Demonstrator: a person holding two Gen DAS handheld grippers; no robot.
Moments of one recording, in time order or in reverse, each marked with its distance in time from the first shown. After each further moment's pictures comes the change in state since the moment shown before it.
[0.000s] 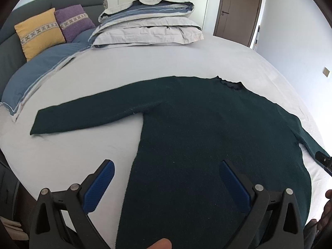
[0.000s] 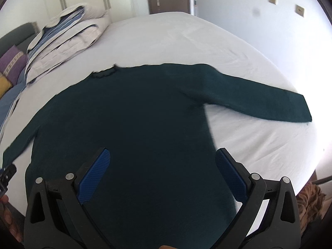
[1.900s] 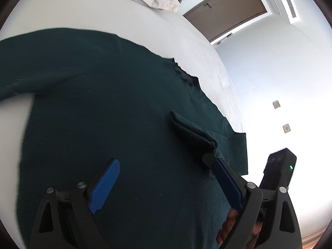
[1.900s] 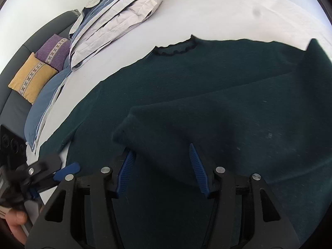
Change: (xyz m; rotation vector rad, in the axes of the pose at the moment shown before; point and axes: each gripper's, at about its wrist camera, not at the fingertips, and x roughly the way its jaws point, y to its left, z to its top) left arm 0.131 -0.028 0.057 -0.263 0.252 -0.610; right arm 0.183 0.240 0.009 -0.147 0.202 0.454
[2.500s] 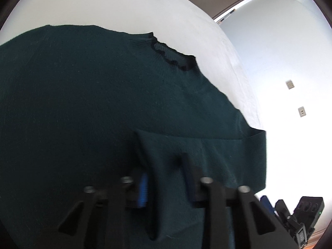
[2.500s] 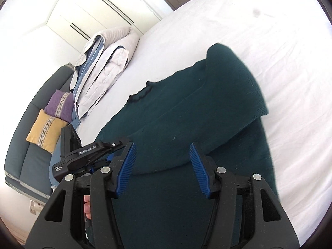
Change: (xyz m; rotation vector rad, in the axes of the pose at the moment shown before) left arm 0.099 -0.044 0.041 0.093 0.132 0.119; right arm -0.172 -0.162 -0.039 0.273 -0.213 0.096
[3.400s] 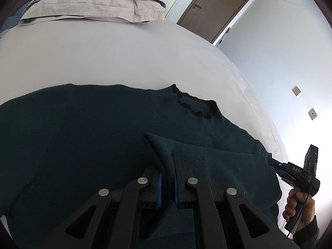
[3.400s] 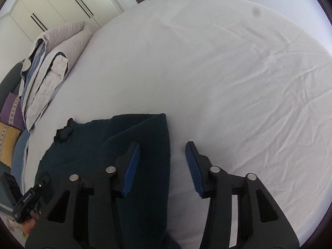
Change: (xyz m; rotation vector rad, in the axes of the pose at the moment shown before) left arm -0.019 0.032 0.036 0.113 -0.250 0.092; right arm 0.098 -0.101 0.158 -0.024 0.072 -0.356
